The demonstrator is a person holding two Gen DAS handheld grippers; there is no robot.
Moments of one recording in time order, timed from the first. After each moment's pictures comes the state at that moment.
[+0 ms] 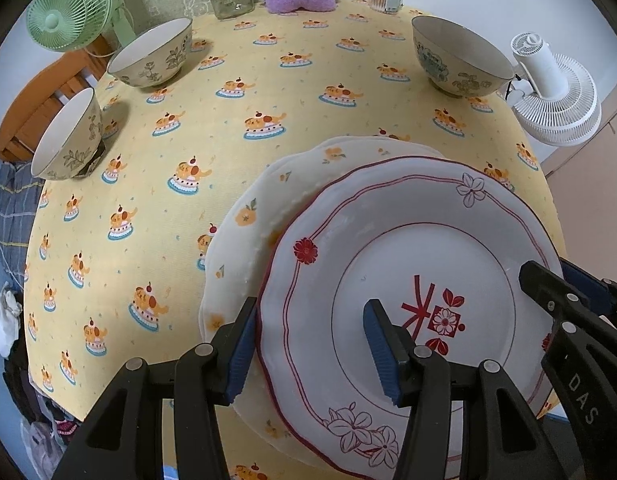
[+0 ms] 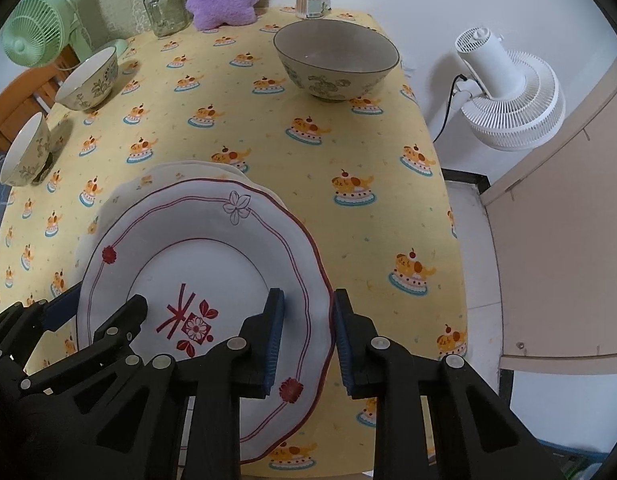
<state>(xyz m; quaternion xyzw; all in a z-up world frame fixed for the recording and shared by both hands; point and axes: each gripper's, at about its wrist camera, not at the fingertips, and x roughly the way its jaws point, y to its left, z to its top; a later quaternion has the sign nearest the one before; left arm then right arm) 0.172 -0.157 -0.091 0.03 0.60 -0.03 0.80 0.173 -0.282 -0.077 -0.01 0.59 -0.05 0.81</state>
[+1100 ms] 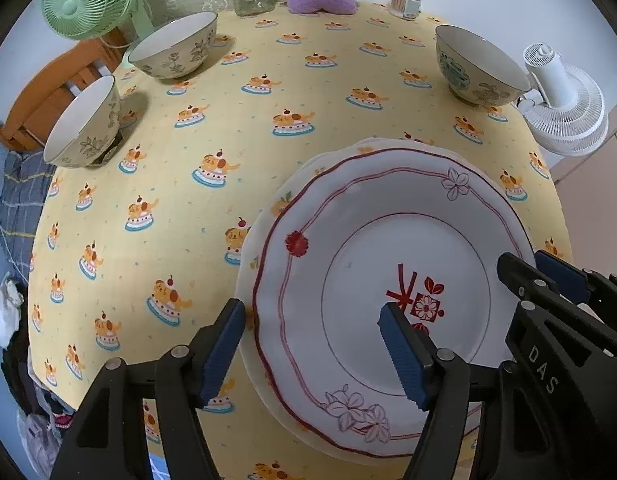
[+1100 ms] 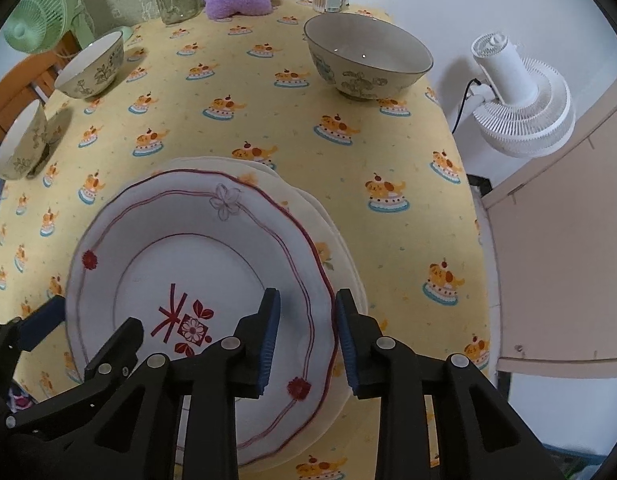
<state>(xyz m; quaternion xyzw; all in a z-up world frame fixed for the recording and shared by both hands) 0.168 -0.138 -0.090 0.02 0.60 -0.02 0.80 0.186 -0.256 -0.092 -0.03 0.59 -0.05 0.80</state>
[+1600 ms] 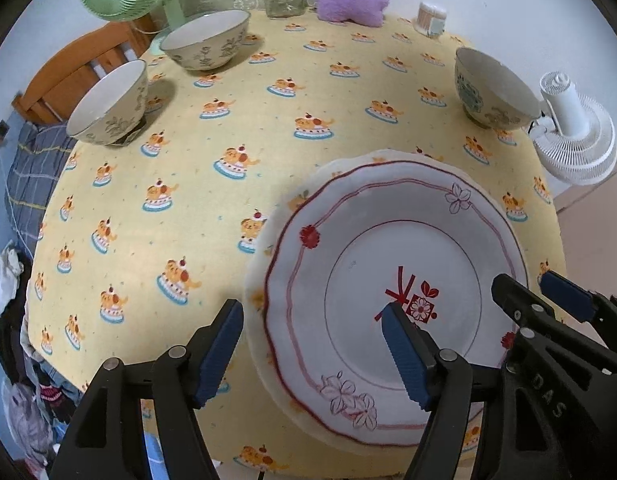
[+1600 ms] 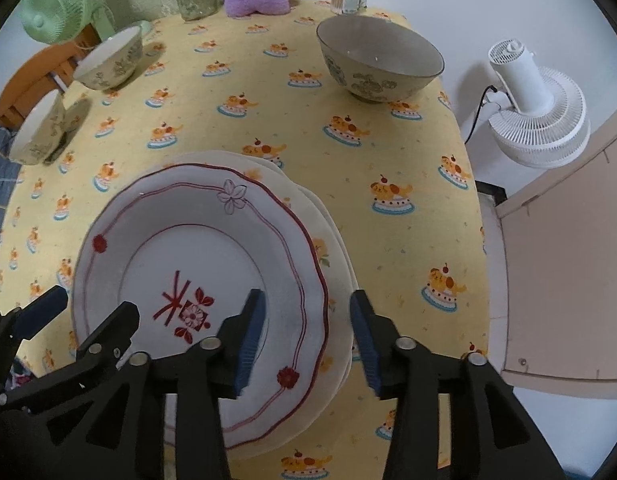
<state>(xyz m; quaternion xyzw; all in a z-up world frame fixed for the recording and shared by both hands) 0.158 -0.129 -0.074 -0.02 0.59 0.02 0.81 0.179 -0.266 -0.079 -0.02 0.59 -0.01 0.81</state>
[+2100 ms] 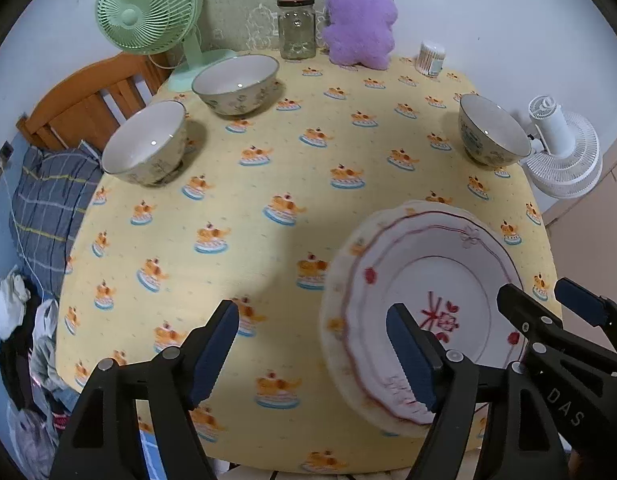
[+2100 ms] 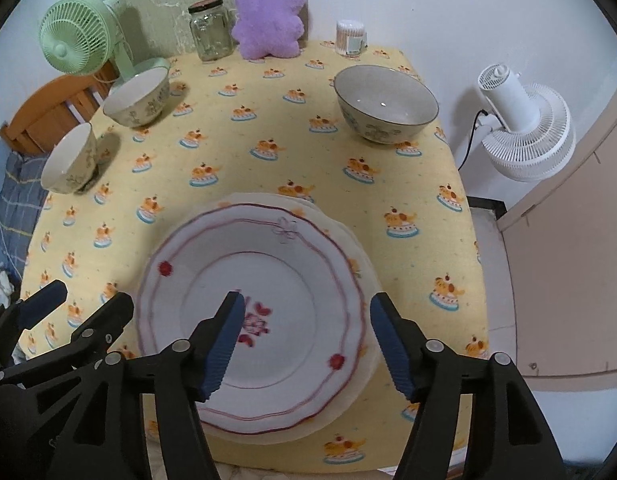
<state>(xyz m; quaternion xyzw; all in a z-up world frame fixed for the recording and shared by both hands) 0.154 -0.076 -0.032 -0.01 0.55 -0.01 0.84 0.165 -0.228 -0.037 0.00 0.55 -0.02 0.83</state>
